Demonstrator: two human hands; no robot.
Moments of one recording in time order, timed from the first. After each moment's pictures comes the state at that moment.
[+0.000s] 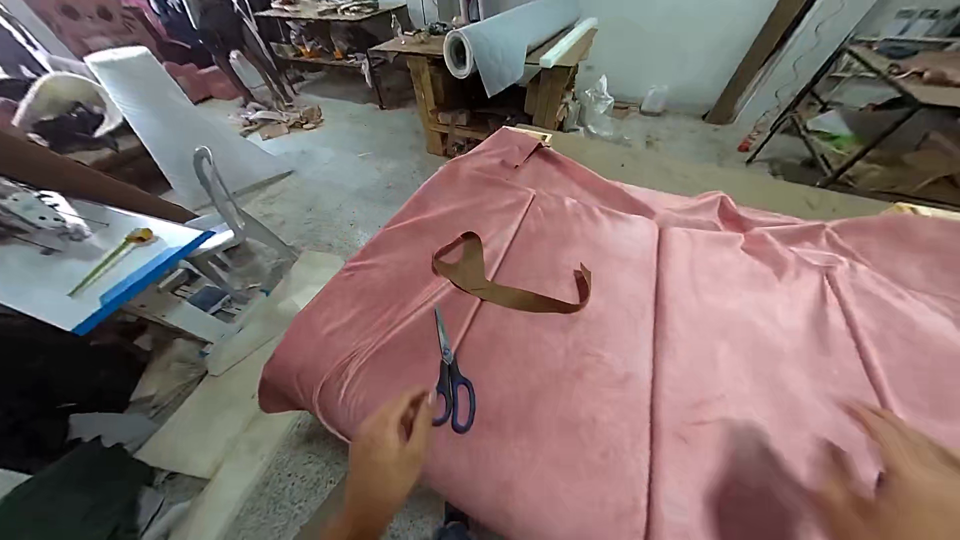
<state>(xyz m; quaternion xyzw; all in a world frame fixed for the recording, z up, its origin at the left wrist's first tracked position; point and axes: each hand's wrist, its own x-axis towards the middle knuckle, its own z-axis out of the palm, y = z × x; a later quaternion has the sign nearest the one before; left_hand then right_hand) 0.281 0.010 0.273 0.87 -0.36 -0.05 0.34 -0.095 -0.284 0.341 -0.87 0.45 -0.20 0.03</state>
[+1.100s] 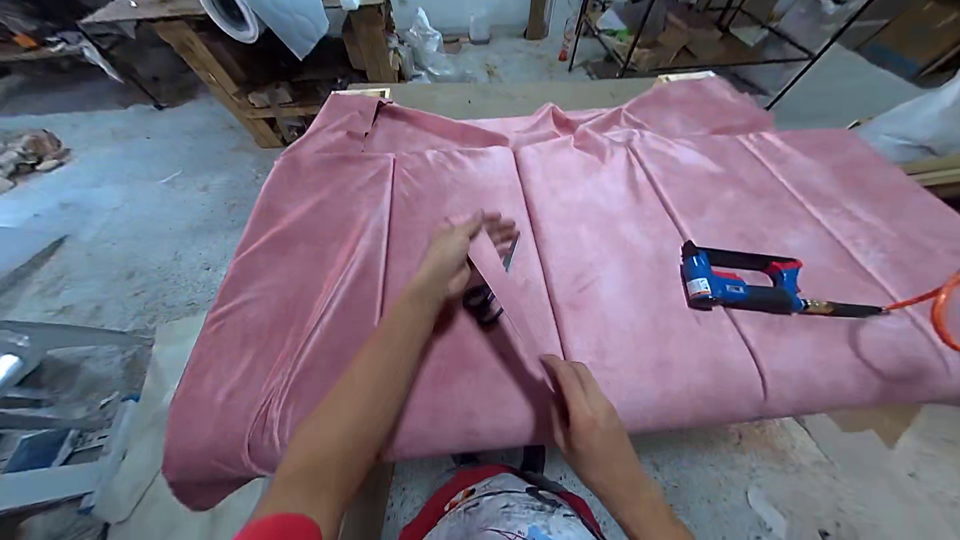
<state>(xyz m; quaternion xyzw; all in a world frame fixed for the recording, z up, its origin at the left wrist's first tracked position) 0.244 -0.252 0.348 0.42 -0.32 -0.64 0.55 -0.008 -0.098 0.275 -0.83 0.46 -0.28 0.16</state>
